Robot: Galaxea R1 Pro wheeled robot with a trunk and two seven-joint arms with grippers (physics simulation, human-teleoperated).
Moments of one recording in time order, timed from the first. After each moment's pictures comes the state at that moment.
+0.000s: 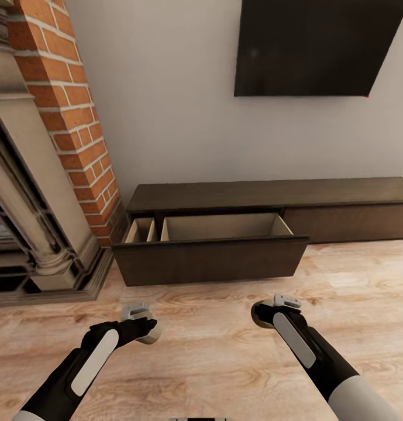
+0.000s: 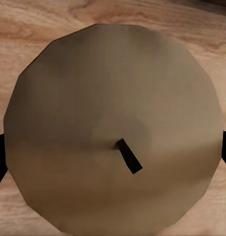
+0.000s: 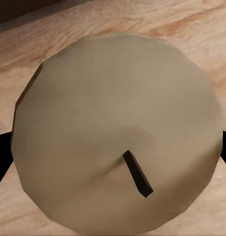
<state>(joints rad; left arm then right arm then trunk) -0.42 0.17 -0.31 -1.19 0.78 0.68 0.35 -0.57 -0.16 0.41 -1.05 -0.86 0.55 -0.64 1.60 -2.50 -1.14</state>
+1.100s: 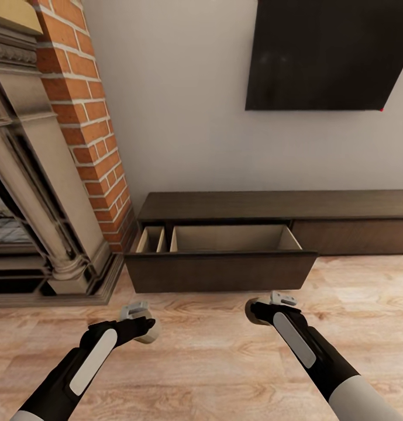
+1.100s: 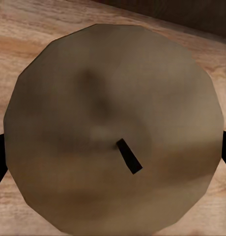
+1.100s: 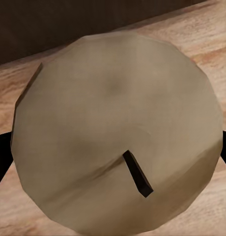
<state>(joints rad) -0.42 0.17 -0.30 -1.19 0.78 0.68 0.35 -0.57 -0.16 0.41 -1.05 -0.85 0.55 -0.56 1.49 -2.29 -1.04</state>
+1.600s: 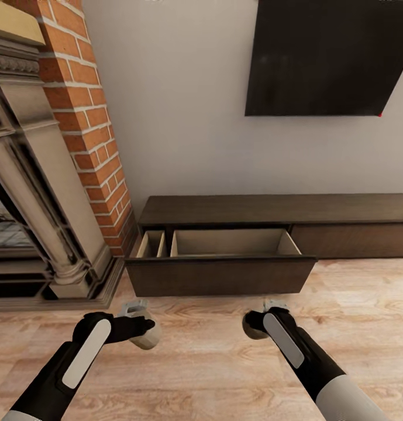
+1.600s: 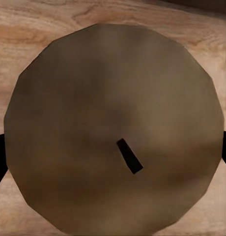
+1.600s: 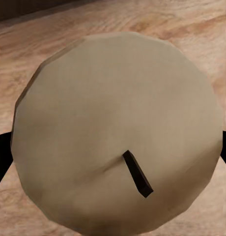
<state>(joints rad) -0.42 0.17 -0.23 -1.31 0.78 0.94 0.35 -0.57 -0.09 0.41 -1.01 -0.86 0.65 -0.67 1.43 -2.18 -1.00</state>
